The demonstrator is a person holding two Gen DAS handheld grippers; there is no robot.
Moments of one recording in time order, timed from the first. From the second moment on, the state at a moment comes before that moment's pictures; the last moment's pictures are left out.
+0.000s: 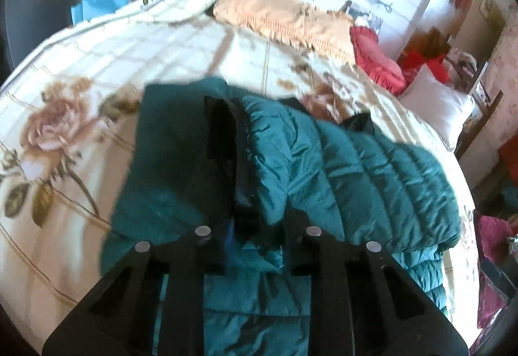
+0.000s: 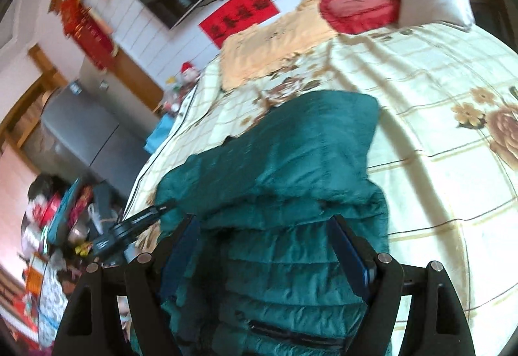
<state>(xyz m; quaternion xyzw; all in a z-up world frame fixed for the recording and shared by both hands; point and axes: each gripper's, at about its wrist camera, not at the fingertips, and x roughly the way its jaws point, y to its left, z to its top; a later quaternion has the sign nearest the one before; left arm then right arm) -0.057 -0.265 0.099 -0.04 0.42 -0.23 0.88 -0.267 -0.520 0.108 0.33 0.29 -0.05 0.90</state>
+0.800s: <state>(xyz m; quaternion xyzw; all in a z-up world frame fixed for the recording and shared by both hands) -0.023 -0.215 0.076 -0.05 0.43 -0.20 0.88 -0.122 -0.484 0.042 0.21 0.38 -0.13 0.89</state>
